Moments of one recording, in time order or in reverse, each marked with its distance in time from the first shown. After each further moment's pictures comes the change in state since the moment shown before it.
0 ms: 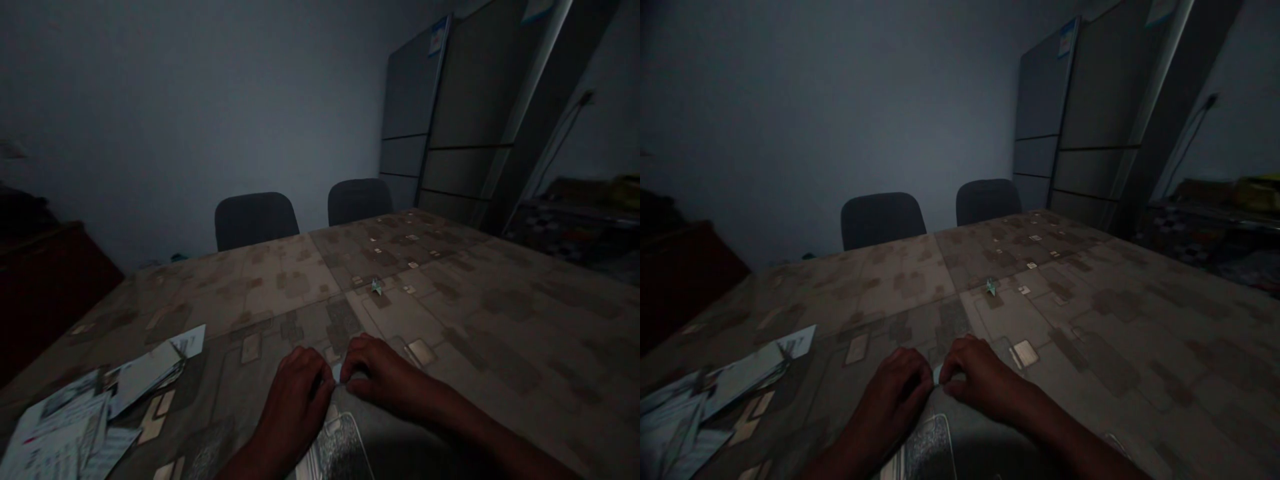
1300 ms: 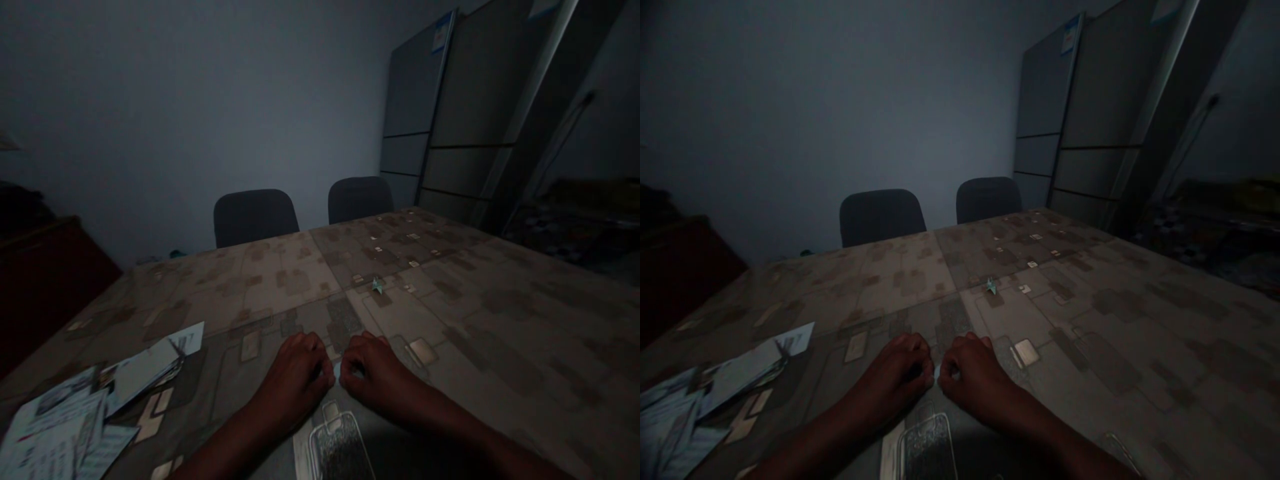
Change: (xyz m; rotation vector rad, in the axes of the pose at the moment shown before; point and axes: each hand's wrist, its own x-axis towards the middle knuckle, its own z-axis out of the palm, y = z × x) left_hand 0.021 -0.009 -0.015 0.081 -0.163 0.049; right_hand 0.005 -0.012 0.012 -0.123 0.100 0.131
